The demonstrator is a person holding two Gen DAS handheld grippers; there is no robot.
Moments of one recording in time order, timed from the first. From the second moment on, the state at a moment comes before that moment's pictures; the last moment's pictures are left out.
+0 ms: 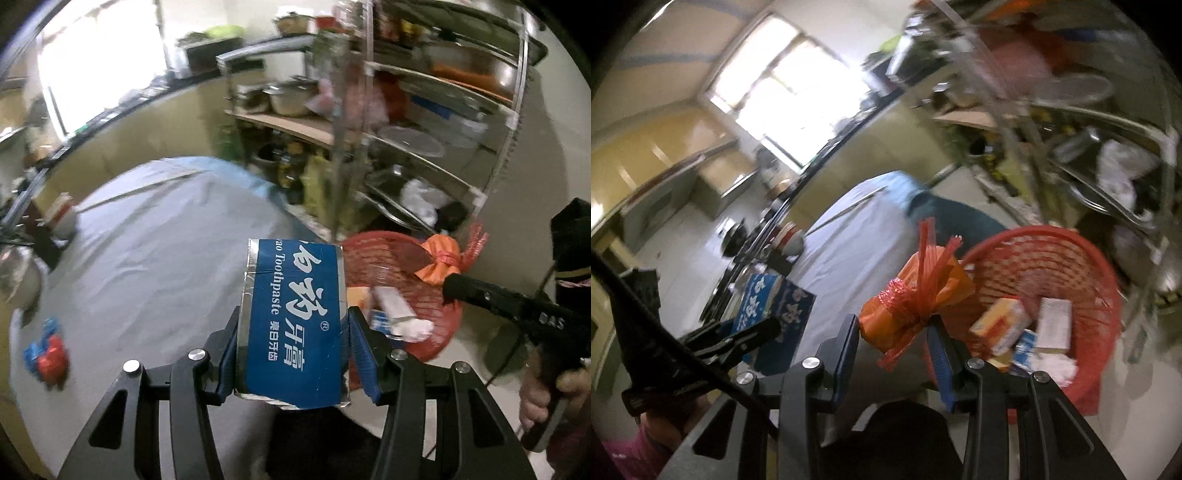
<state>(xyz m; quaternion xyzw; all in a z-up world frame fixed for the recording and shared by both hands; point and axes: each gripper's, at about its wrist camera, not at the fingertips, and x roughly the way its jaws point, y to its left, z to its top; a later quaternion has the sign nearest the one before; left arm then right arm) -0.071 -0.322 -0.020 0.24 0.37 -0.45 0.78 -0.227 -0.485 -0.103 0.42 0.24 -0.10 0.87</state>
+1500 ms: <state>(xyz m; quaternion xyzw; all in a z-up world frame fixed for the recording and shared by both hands) 0.047 -0.050 -0.052 0.08 0.47 -0.18 0.86 -0.128 -0.407 -0.103 0.42 0.33 -0.02 0.85</state>
